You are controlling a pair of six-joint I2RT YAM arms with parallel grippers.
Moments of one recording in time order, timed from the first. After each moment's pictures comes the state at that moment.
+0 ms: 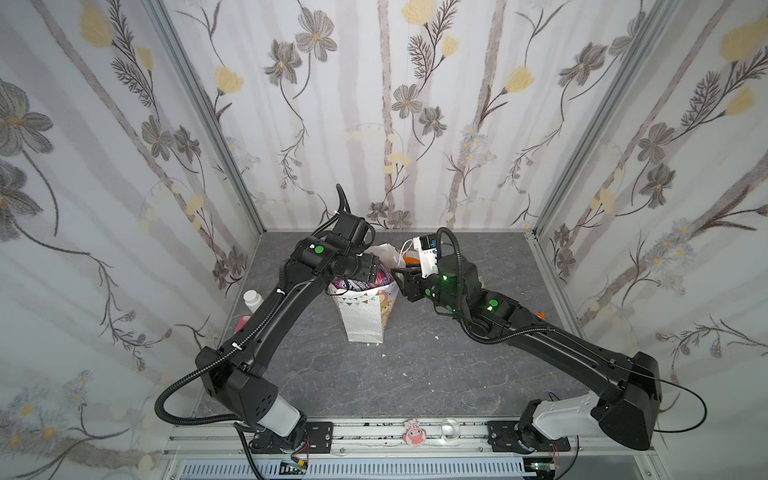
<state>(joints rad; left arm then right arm) -0.54 1.54 1.69 -1.10 -0.11 -0.26 0.88 1.39 1.21 -0.11 0.09 0.42</state>
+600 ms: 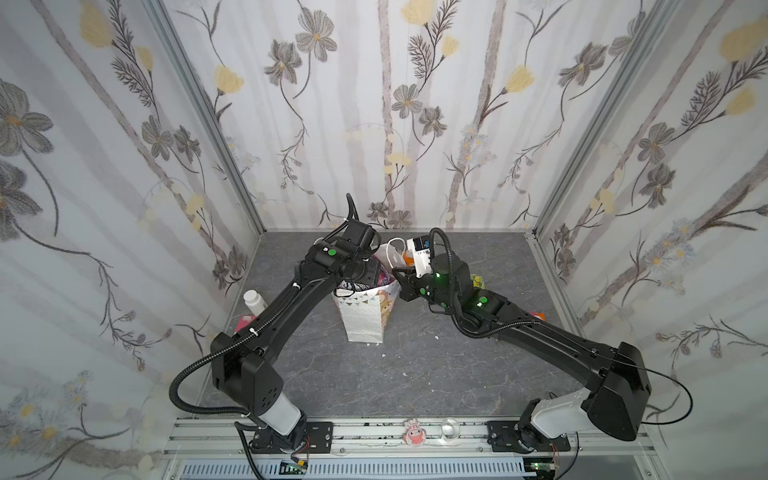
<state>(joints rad) -0.54 1.60 1.59 -0.96 -0.09 -0.23 0.85 1.43 1.18 -0.04 0.01 0.43</state>
